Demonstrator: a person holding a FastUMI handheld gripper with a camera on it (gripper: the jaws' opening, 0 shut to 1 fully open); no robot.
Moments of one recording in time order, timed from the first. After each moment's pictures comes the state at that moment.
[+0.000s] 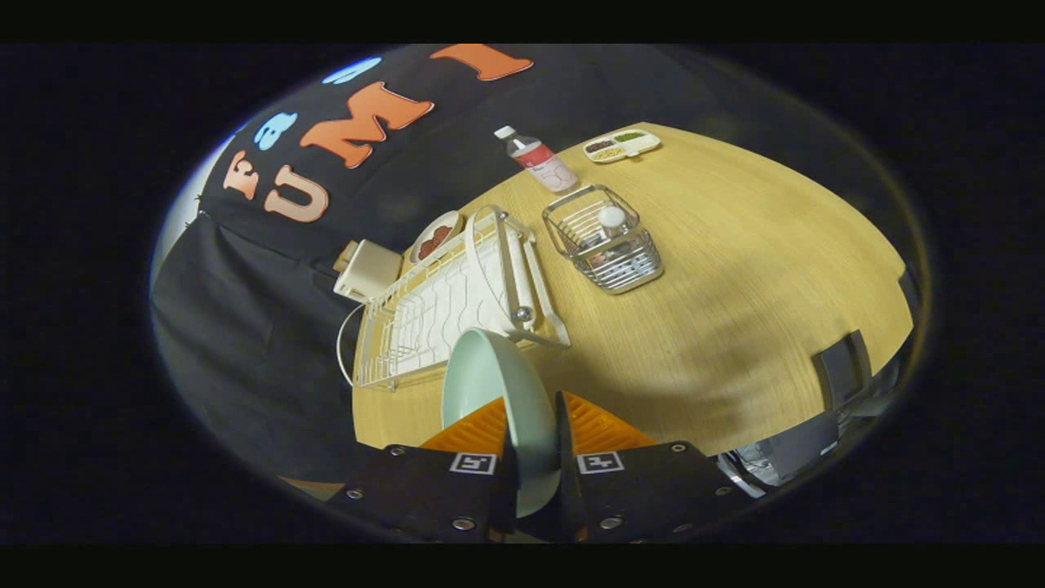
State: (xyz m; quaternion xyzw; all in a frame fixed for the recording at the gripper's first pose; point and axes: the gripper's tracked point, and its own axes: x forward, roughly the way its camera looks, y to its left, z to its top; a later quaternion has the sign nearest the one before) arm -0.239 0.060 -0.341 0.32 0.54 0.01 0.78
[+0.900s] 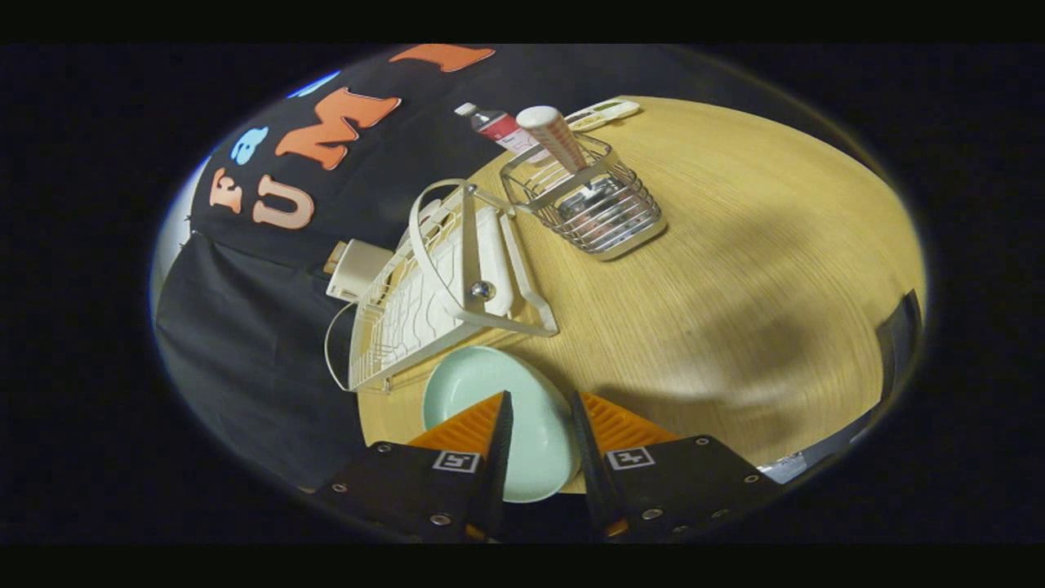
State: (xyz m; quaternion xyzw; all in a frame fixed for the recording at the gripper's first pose) arm -0.231 0.070 -0.392 0.36 0.54 0.01 0.76
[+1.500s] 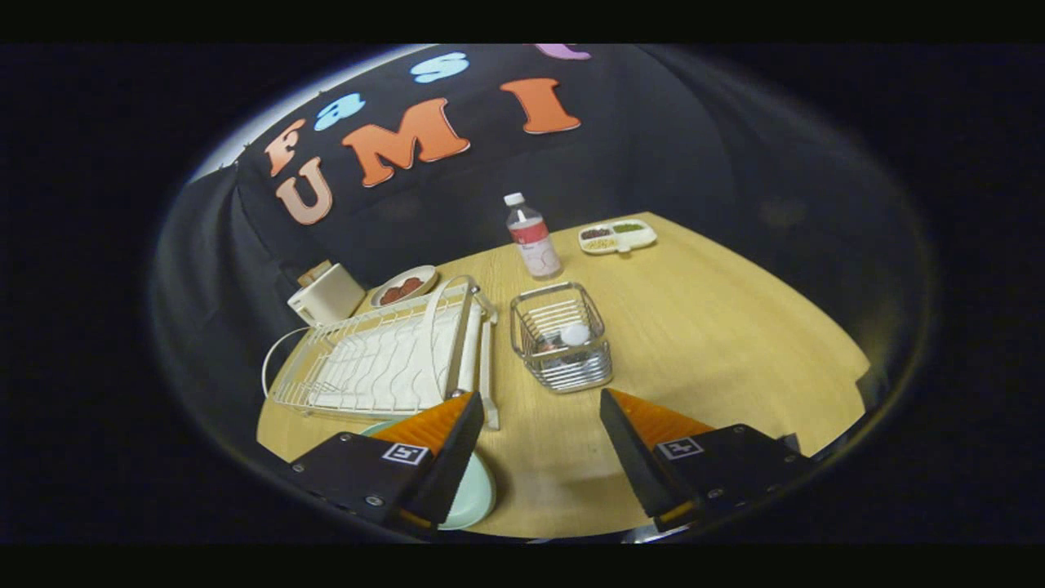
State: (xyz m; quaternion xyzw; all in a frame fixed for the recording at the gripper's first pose) arm -0.158 -0.019 -0.337 0.13 0.38 -0.06 0.91
